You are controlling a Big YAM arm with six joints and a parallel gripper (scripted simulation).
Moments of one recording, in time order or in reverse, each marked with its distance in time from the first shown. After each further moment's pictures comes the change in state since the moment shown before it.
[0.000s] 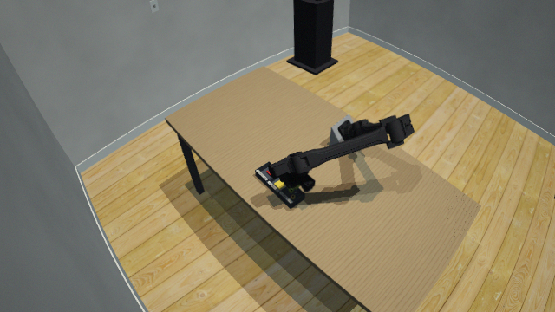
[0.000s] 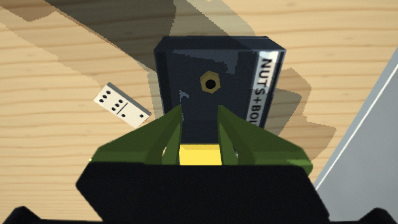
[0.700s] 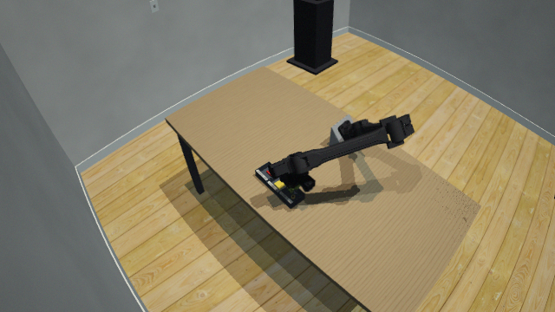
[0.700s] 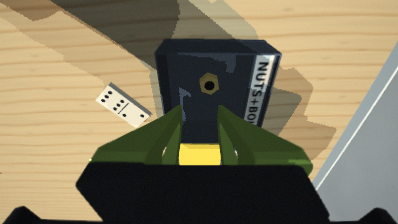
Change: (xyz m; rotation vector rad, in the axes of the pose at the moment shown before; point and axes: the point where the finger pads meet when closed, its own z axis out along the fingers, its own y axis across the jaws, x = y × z) arm -0.003 -0.001 -0.003 -0.008 -0.001 -0.007
